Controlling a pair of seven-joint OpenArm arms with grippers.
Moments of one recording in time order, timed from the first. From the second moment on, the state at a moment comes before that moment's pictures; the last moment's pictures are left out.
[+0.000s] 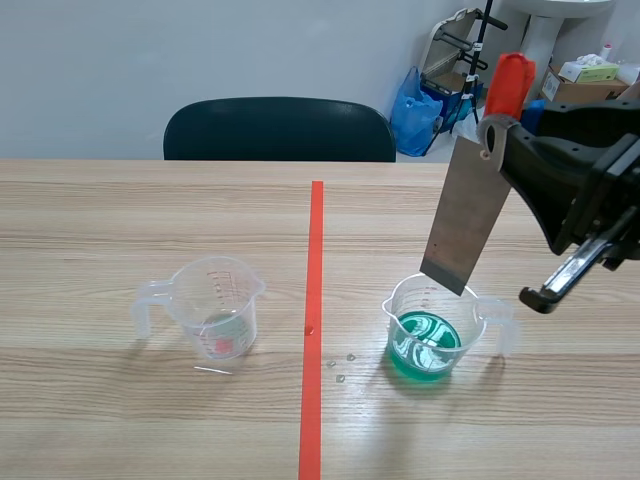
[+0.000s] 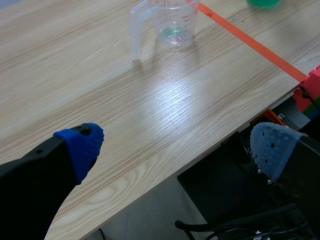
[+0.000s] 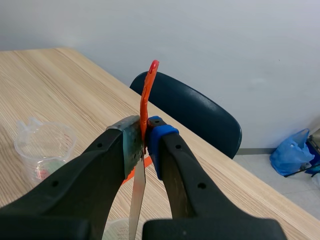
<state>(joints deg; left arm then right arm) 80.4 -32.3 -31.9 92.4 1.0 -31.5 -57.3 -32.5 43.5 0.7 117.8 17.1 16.1 22.1</state>
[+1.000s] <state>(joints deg) 80.4 -32.3 -31.9 92.4 1.0 -31.5 -57.3 -32.2 43.3 0.7 113.6 16.9 20.8 23.4</state>
